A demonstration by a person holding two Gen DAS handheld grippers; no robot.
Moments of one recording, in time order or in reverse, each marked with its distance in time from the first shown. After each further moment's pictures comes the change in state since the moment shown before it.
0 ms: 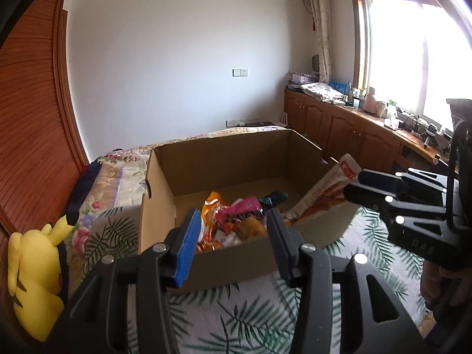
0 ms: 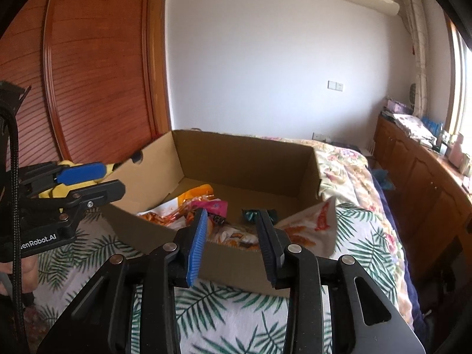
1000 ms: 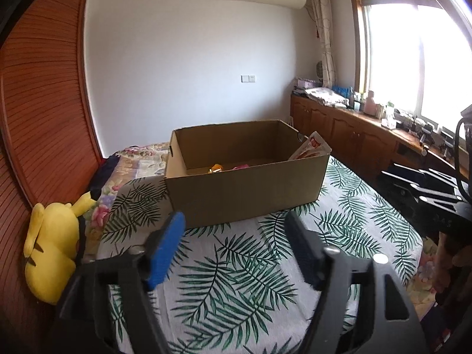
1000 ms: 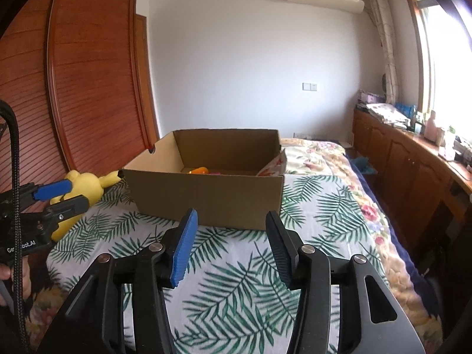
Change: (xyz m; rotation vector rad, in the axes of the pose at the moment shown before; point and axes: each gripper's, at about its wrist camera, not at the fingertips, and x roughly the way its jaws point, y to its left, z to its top) left arm -0.116 -0.031 -0.074 -0.022 -0.049 0.071; right arm -0.116 0.006 -0.070 0.099 -0.063 -0.060
